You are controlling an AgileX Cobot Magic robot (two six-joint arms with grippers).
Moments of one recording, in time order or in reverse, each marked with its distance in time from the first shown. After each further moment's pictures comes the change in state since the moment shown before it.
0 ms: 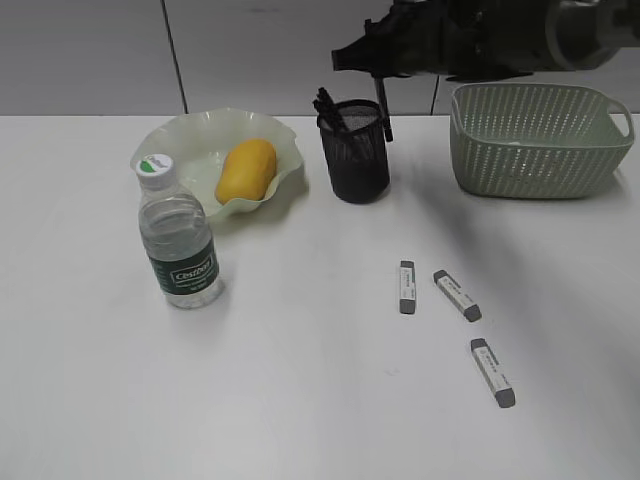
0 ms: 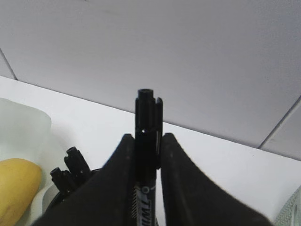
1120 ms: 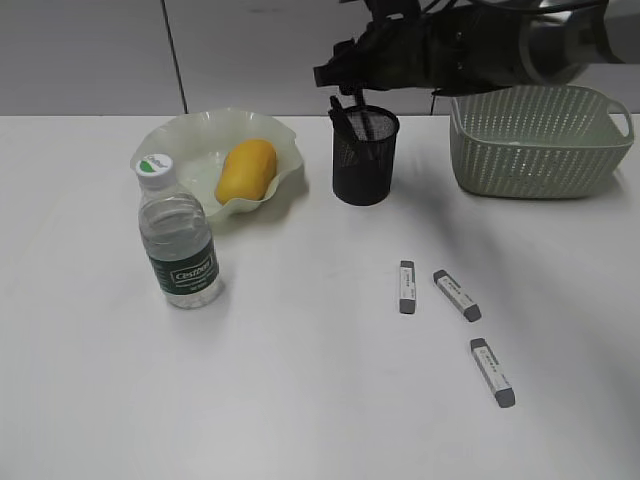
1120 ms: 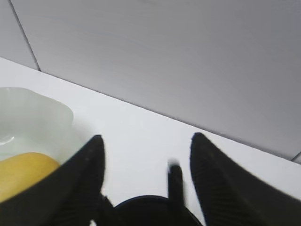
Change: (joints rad) left arm 0.000 0.000 0.000 -0.001 0.000 0.000; right arm 0.001 0.060 -0.053 -0.047 -0.083 0.010
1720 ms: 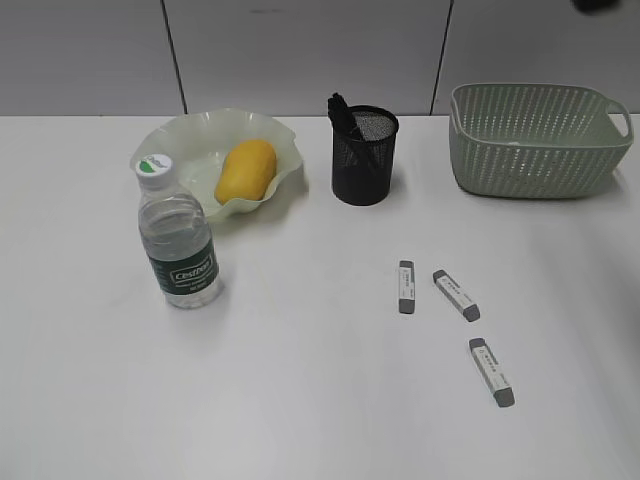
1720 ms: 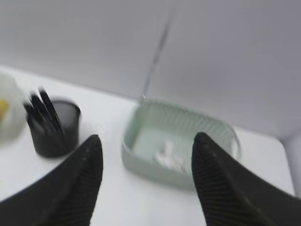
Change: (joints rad) left arm 0.000 0.000 0.000 0.000 0.000 0.000; right arm 0.005 -1.013 0.704 0.682 0.417 -0.806
